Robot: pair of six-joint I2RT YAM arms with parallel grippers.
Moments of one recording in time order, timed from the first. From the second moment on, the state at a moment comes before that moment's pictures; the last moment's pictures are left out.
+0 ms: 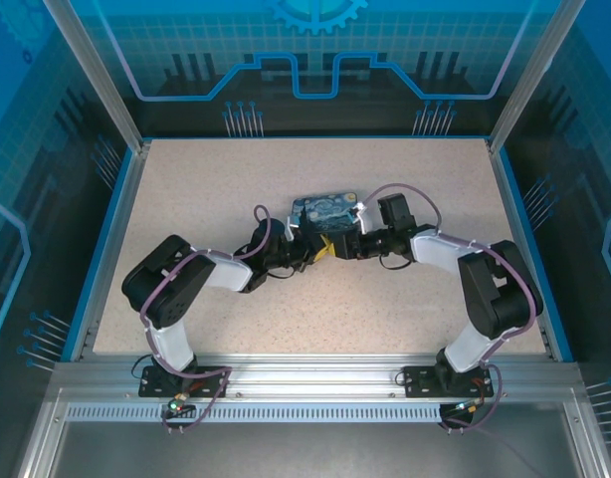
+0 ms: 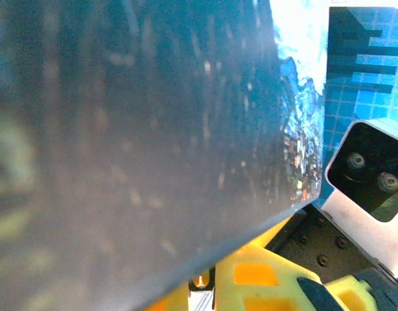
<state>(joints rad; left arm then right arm) -0.58 1.81 0.70 0.72 0.45 -1.43 0.34 1.65 0.86 -0.10 -0.81 0.29</state>
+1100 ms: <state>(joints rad) -0.59 1.78 0.71 0.47 0.42 -1.20 0.33 1.66 0.78 0.07 -0.68 0.48</state>
